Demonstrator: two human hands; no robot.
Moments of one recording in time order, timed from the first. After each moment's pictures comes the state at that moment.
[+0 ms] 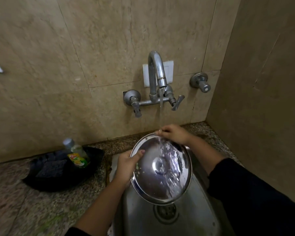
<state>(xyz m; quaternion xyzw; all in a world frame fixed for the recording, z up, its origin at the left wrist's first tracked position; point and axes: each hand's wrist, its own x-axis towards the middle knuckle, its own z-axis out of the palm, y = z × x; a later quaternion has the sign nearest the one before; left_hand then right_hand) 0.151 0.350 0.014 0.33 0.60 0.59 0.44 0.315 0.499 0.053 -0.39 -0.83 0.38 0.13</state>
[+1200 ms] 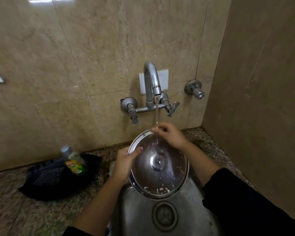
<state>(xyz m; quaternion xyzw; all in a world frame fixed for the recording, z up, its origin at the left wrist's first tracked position) 0.150 0.363 0.041 0.36 0.56 0.61 0.43 0.306 0.483 0.068 -0.38 -0.76 0.42 0.31</state>
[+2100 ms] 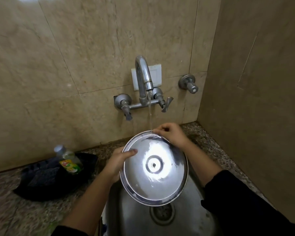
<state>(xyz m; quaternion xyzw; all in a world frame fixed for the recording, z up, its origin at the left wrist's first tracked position) 0.134 0.365 0.038 0.34 0.58 0.50 0.54 0.327 0.475 0.057 -0.43 -0.71 0.44 0.34</state>
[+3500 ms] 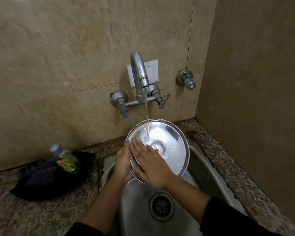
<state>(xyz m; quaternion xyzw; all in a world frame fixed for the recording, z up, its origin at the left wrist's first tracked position) 0.173 0.369 0.023 0.24 0.57 0.61 0.49 0.293 0.390 -0.015 -0.33 -0.92 0.06 0.18</state>
